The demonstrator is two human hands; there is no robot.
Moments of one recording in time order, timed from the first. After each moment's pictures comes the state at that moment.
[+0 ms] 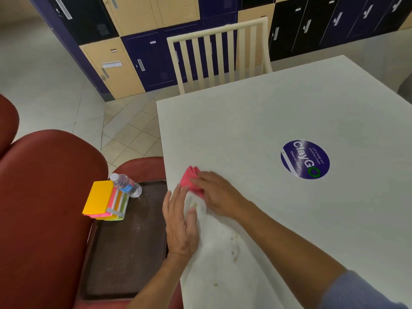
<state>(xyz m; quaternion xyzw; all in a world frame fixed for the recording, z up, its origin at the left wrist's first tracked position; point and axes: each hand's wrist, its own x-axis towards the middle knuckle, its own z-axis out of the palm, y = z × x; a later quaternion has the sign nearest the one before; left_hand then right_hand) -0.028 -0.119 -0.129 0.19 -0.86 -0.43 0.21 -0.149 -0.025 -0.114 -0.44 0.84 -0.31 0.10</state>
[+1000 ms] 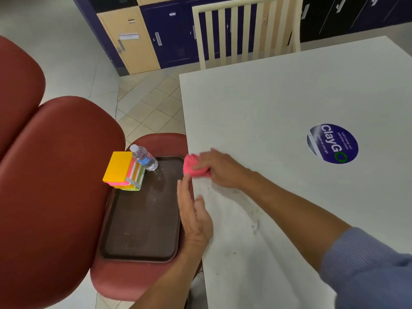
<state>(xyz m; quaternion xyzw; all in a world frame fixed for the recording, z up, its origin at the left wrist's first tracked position) 0.007 -0.112 -0.130 0.33 -0.72 -0.56 0.25 -0.142 -0.063 -0.097 -0.46 0.80 -0.32 0.22</state>
